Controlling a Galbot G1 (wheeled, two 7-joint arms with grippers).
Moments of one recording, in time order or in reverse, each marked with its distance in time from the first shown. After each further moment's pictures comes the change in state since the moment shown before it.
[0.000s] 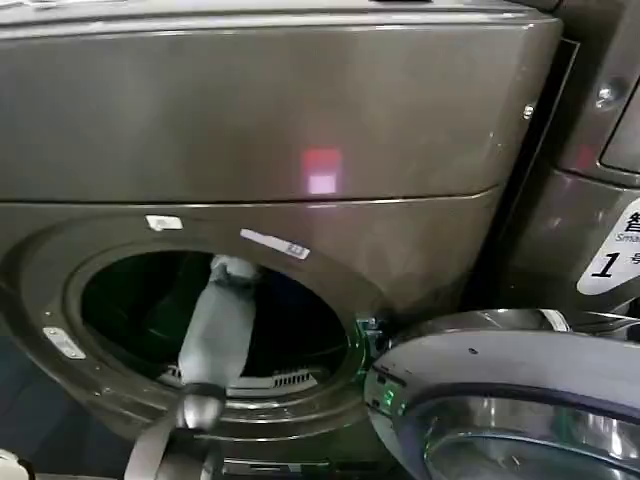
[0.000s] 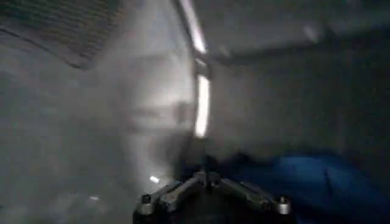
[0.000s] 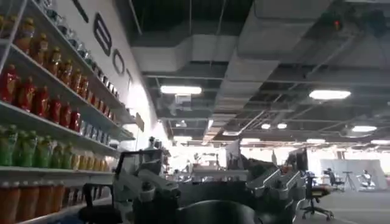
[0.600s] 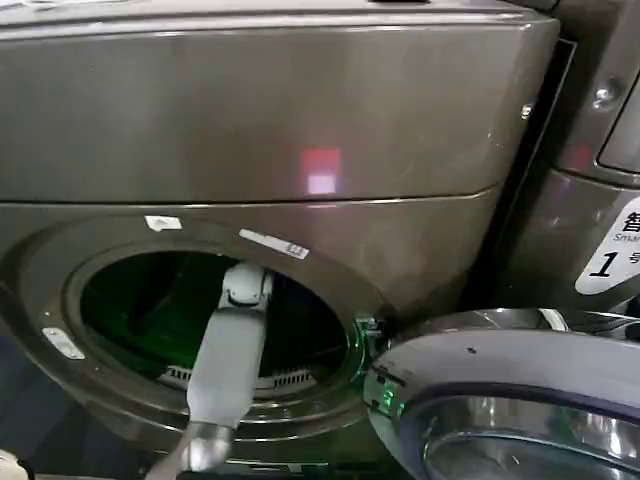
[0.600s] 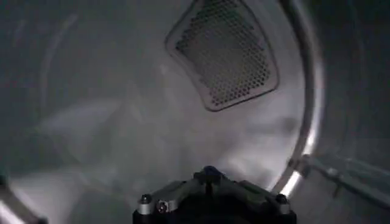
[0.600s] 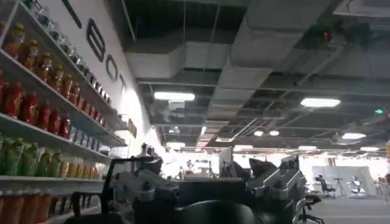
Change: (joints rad) left arm 0.108 -0.027 0.032 -0.164 -0.455 0.085 -0.436; right arm -0.011 0.005 0.027 0.003 0.008 -0.004 0.011
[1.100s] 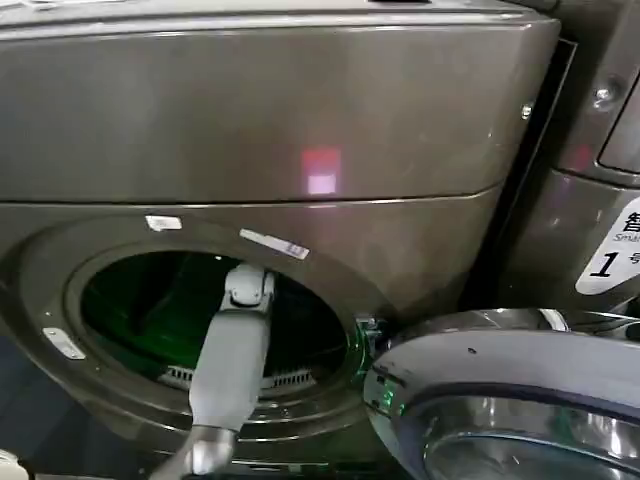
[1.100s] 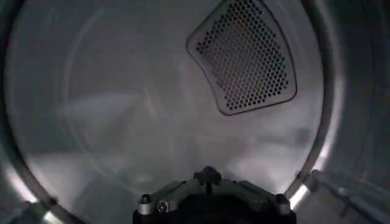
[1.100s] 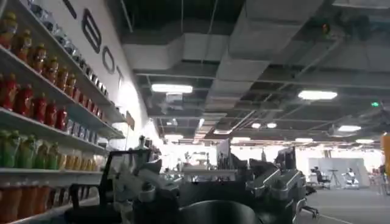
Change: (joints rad) left arm 0.004 -0.013 0.004 -0.016 -0.063 0.021 -0.059; right arm 0.003 0.009 0.009 0.017 -0.002 -0.046 0.001
